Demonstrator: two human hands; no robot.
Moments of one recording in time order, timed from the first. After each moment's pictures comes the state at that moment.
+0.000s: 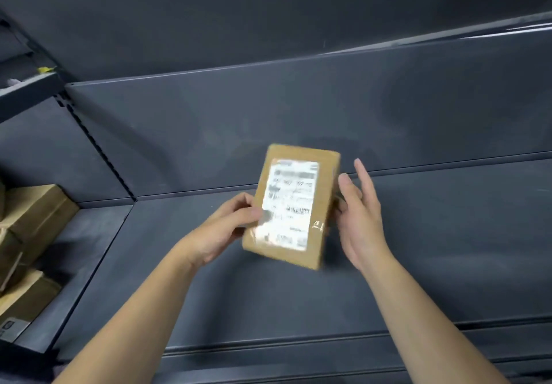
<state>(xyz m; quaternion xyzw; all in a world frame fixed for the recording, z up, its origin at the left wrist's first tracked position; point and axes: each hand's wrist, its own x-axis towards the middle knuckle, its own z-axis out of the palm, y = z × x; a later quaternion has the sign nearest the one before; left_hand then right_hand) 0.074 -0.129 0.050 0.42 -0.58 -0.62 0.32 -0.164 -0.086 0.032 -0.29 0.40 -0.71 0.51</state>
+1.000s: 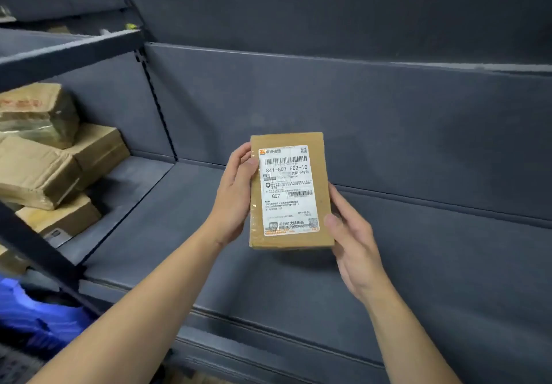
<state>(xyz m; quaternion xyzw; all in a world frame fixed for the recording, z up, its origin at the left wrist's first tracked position) 0.056 -0.108 0.075 0.47 -0.44 -0.47 0.61 -0.146 -0.067 0.038 -0.53 0.35 -0.54 0.55</state>
